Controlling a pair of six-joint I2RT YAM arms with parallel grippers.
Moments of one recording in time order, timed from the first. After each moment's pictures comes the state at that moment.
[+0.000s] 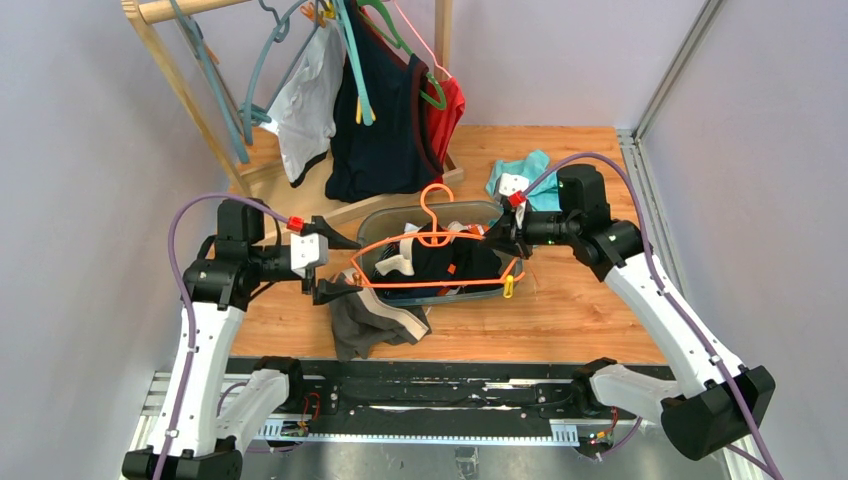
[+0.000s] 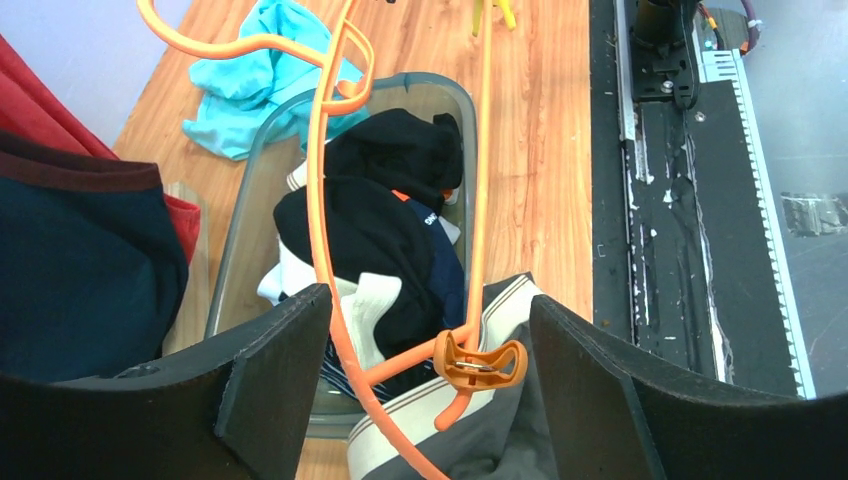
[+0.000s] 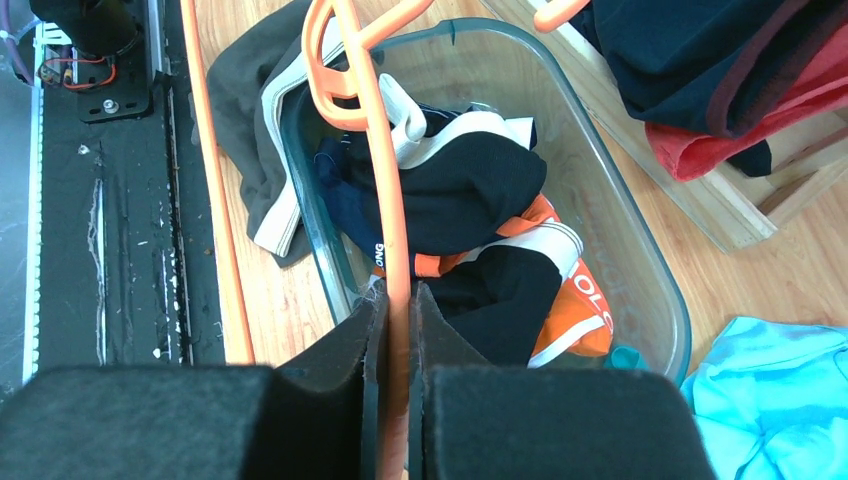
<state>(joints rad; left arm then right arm) -0.07 0.83 1.03 -0.96 1.21 0.97 0.40 1.11 1.09 -0.56 -0.82 -0.50</state>
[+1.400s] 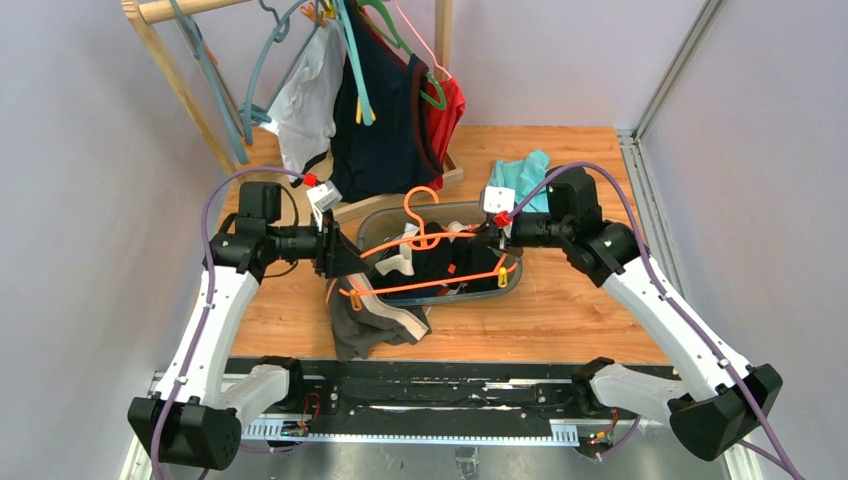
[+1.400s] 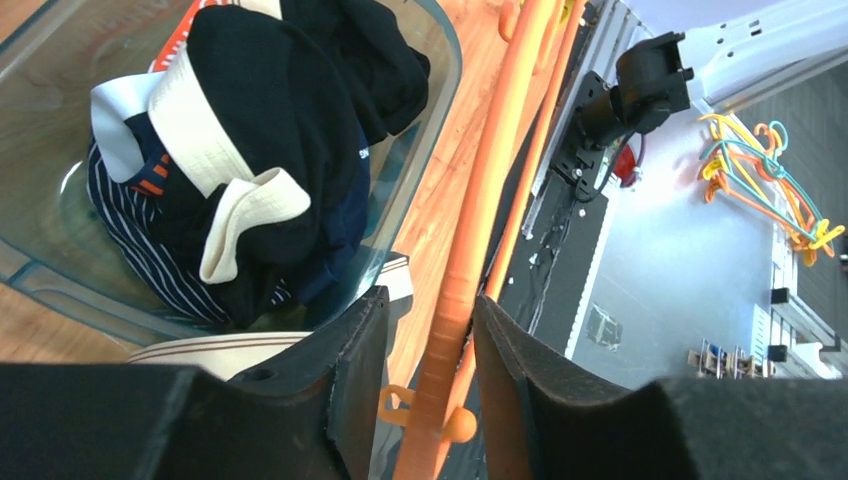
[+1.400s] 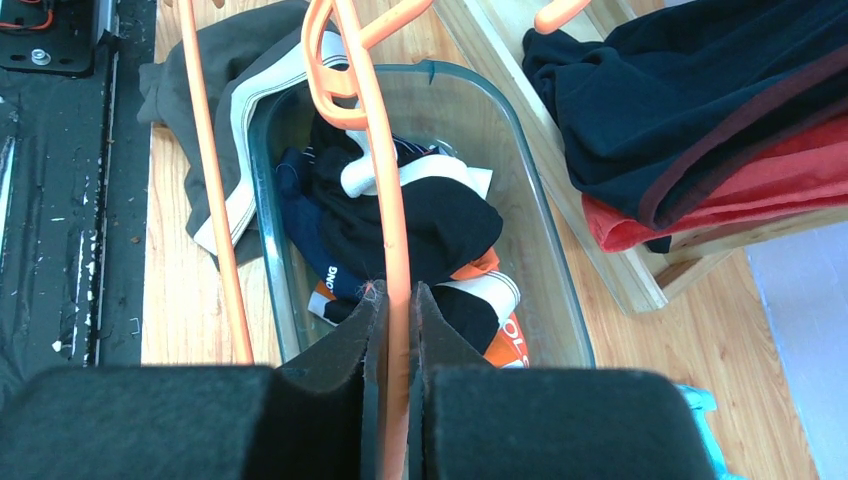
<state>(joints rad) -0.09 1.01 1.02 -0.82 1.05 0.22 0.53 1.10 1.13 -0.53 -0.73 -0.68</state>
